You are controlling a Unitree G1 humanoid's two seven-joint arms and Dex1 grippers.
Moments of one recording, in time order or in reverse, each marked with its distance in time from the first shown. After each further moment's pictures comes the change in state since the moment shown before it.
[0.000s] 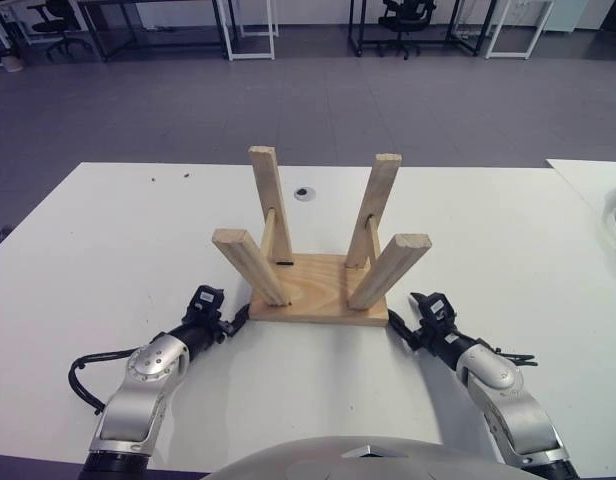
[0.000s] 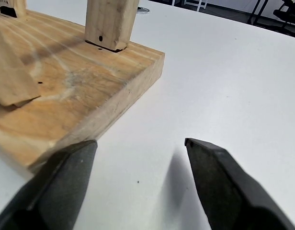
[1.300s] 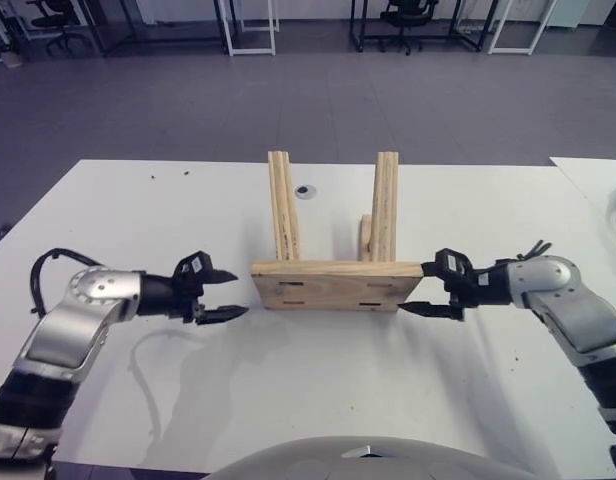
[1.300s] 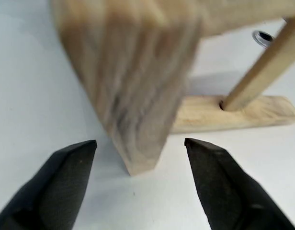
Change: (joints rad) left arm -0.368 0.436 -0.061 0.085 -0.175 0.060 -0.689; right arm -0.503 -0.454 0.071 0.113 0.182 0.092 0.751
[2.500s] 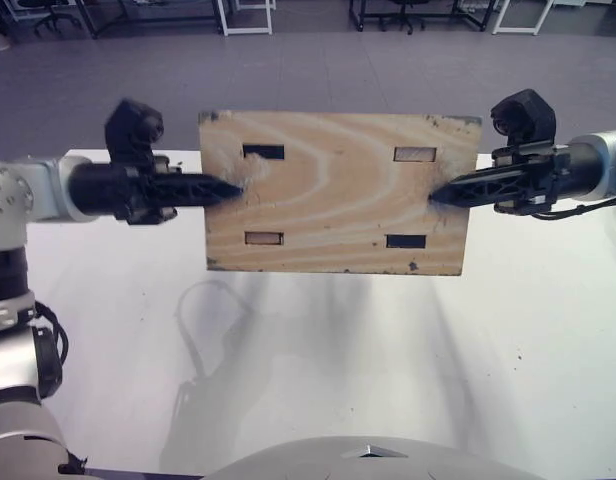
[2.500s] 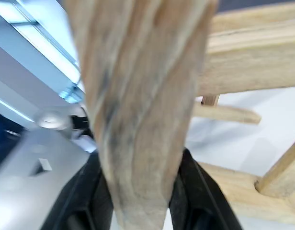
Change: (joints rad) left arm -0.690 0.122 0.180 0.285 -0.893 1.006 -0.097; right arm -0.782 -0.186 -0.009 0.299 0.790 1.127 0.312
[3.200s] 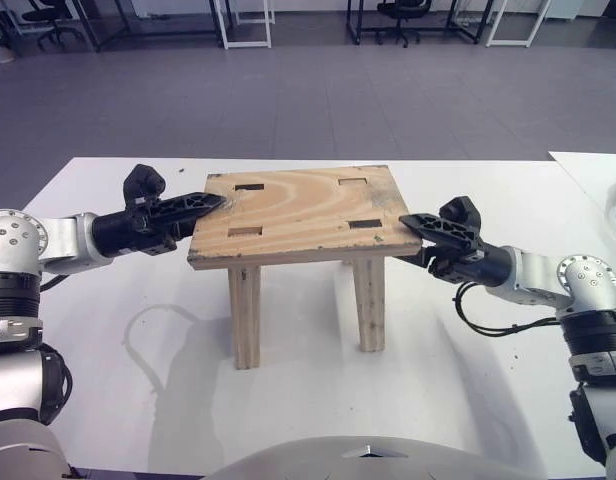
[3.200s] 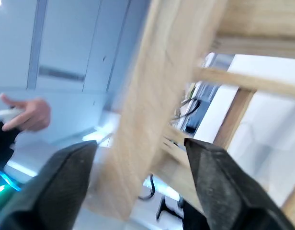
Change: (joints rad) left arm 0.208 -0.046 -0.036 0.318 -0.177 -0.003 0.290; right arm 0.592 0.332 -0.189 0.076 0.893 -0.192 -0.970
